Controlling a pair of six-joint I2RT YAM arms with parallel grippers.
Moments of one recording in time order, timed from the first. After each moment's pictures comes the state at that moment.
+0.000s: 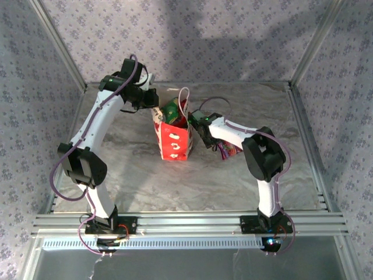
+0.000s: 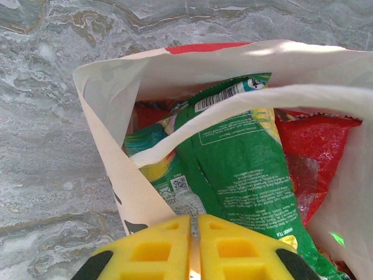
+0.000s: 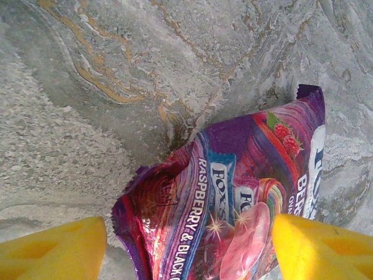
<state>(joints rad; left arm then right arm) -0.34 1.79 1.91 -1.11 0.26 -0.30 0.64 1.99 1.44 -0.88 0.58 0.25</state>
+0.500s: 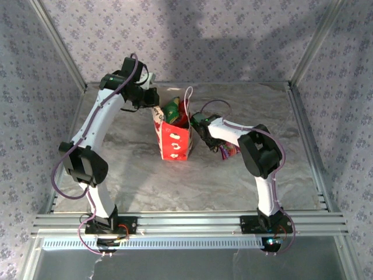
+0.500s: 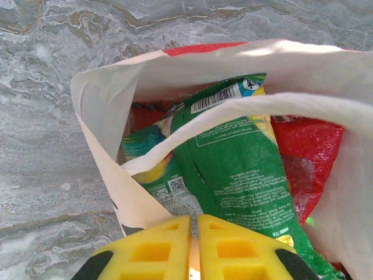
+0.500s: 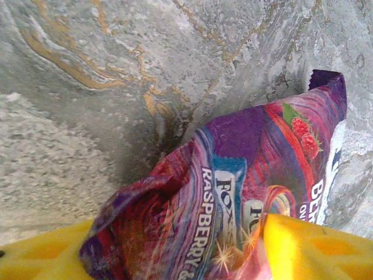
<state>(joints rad) -0.34 1.81 1.95 -1.13 0.26 -0.30 0.62 2.05 1.44 -0.88 0.60 0.24</state>
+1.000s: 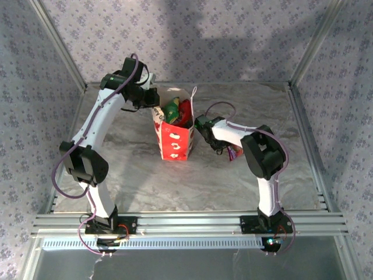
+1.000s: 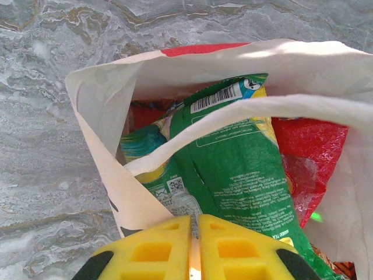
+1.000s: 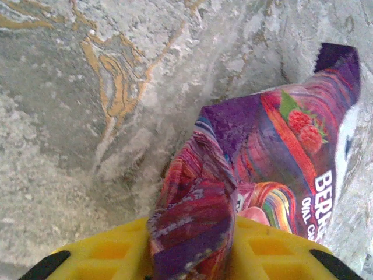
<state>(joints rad) -0.34 1.82 1.95 -1.13 0.27 -0.31 0.60 2.00 1.35 -0.88 0.62 0.26</state>
